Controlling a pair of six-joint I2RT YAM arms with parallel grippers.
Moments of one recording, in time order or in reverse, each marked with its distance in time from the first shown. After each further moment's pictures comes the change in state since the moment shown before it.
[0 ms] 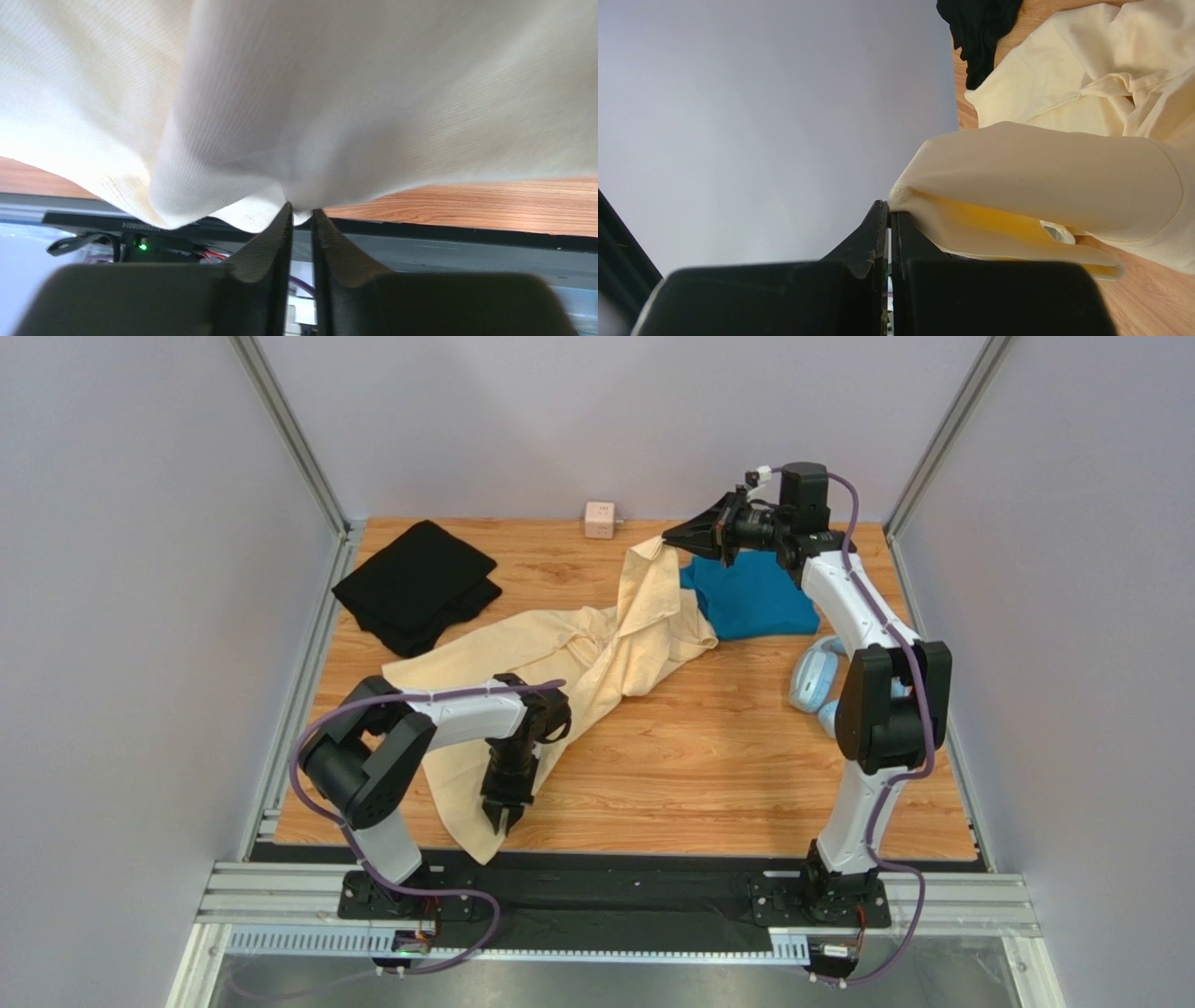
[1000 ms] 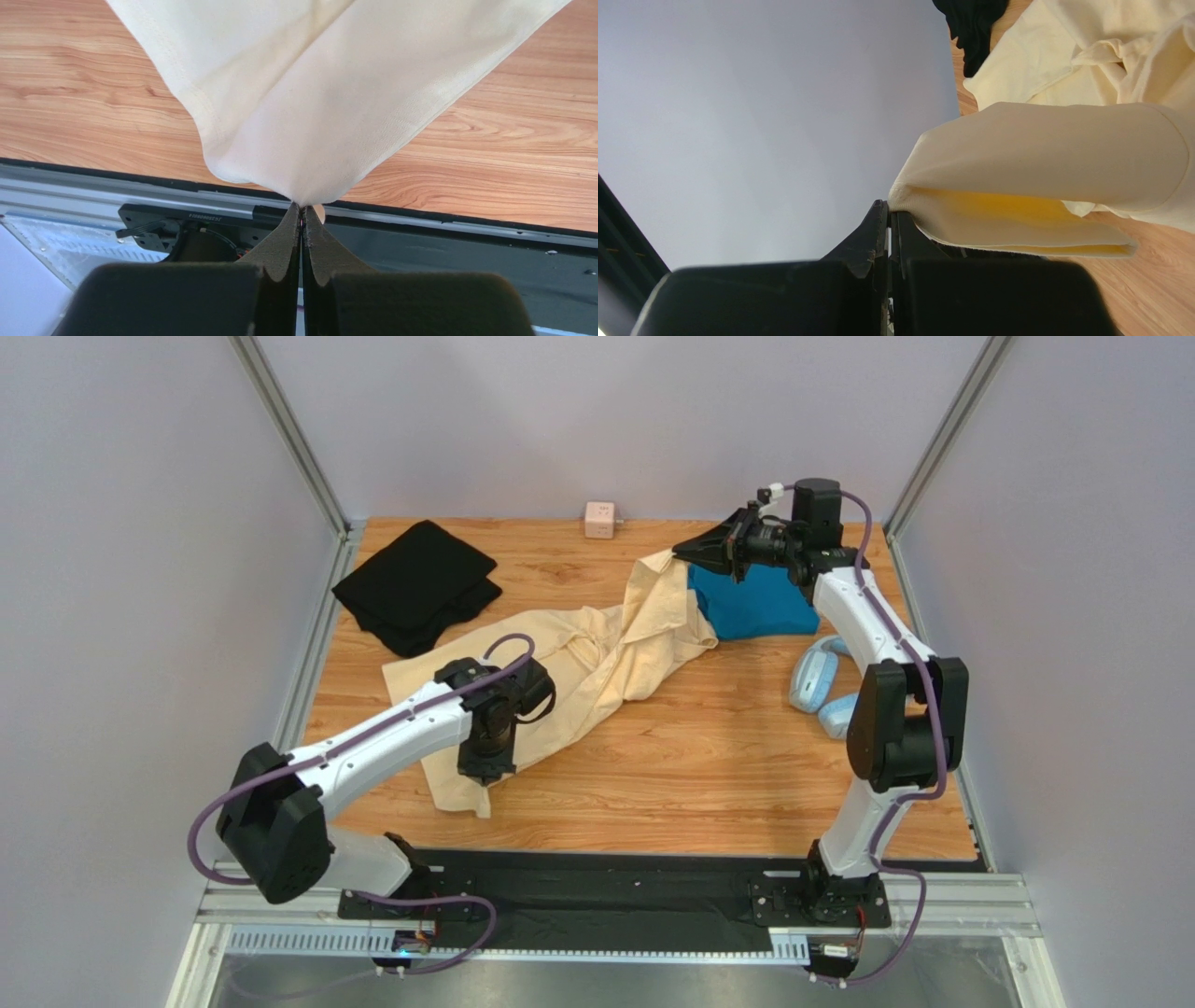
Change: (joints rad) left arm -0.021 -0.336 0.093 -0.137 -0.297 -0.124; right arm -0.024 -0.095 -0.134 0.032 -0.010 0.034
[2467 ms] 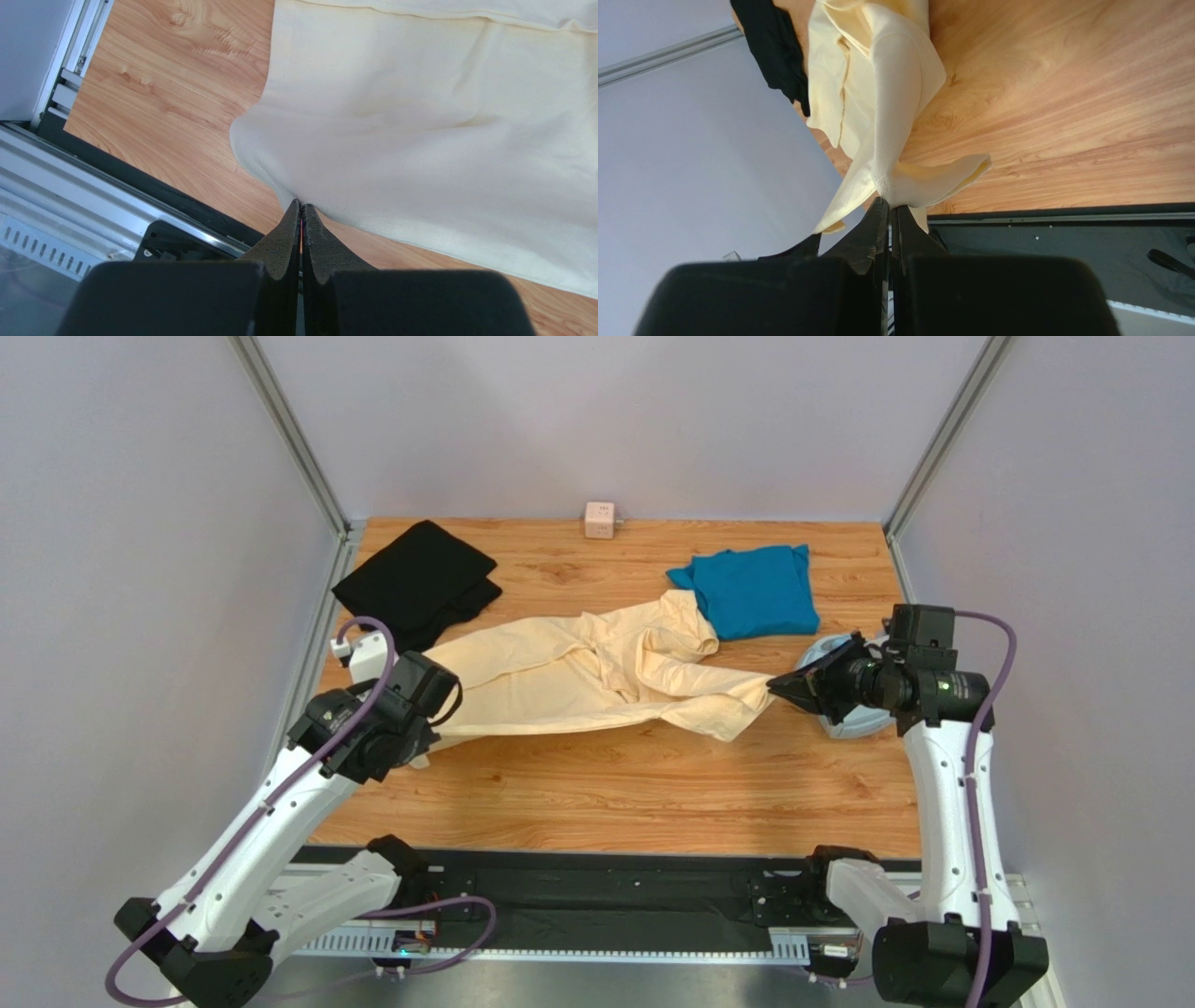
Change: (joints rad) left arm 0.156 -0.471 0.092 -0.164 -0.391 -0.236; right arm -0.211 -0.822 -0.453 -0.891 0.444 -0.336
